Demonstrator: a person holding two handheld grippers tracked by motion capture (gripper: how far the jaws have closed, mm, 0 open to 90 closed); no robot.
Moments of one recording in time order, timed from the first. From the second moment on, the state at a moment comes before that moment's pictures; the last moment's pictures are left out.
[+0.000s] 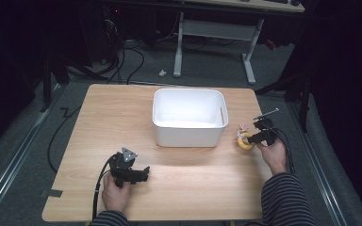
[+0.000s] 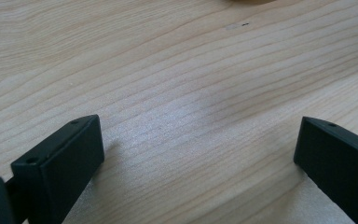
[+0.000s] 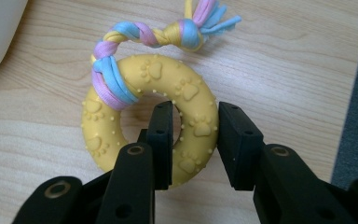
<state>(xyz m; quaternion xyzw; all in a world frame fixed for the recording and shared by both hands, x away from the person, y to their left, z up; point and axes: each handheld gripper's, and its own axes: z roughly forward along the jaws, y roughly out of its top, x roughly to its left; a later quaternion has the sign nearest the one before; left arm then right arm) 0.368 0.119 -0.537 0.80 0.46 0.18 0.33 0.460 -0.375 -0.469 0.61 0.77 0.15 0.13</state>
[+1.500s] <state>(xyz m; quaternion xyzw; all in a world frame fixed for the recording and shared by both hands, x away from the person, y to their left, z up) 0.367 0.119 -0.537 0.80 0.46 0.18 0.33 0.357 -0.342 -0.401 0.51 0.80 0.23 0.20</state>
